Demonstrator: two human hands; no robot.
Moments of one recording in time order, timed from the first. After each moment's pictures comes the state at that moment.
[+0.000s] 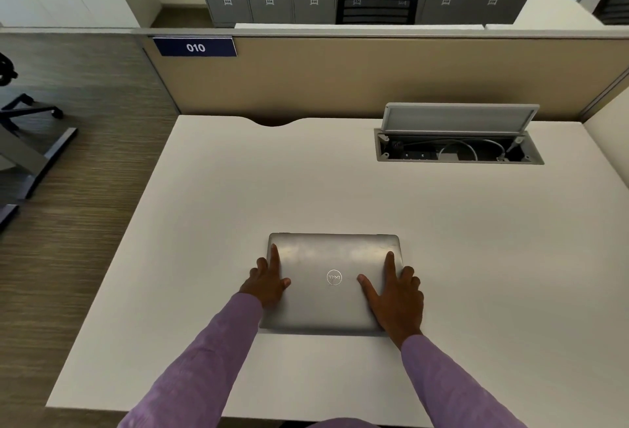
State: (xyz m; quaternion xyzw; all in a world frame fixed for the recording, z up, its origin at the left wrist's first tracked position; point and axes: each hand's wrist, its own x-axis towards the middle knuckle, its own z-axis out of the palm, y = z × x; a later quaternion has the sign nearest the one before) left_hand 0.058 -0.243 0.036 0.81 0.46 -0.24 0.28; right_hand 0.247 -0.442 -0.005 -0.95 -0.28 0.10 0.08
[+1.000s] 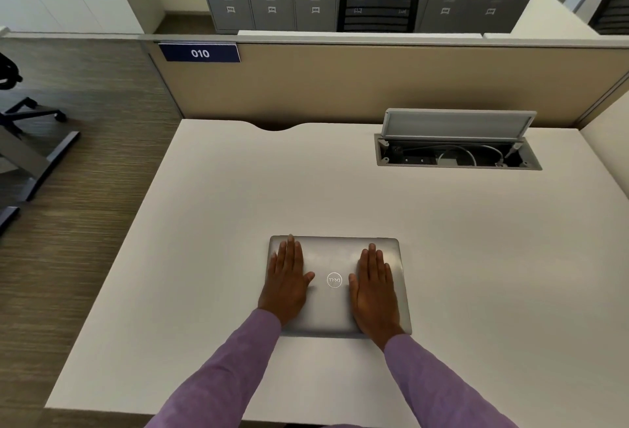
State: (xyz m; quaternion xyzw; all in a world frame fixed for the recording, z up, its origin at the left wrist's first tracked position) left_hand 0.078 -0.274 0.016 0.92 0.36 -0.06 0.15; right_hand 0.223 -0.417 -0.002 -0.89 -0.42 0.11 0.15
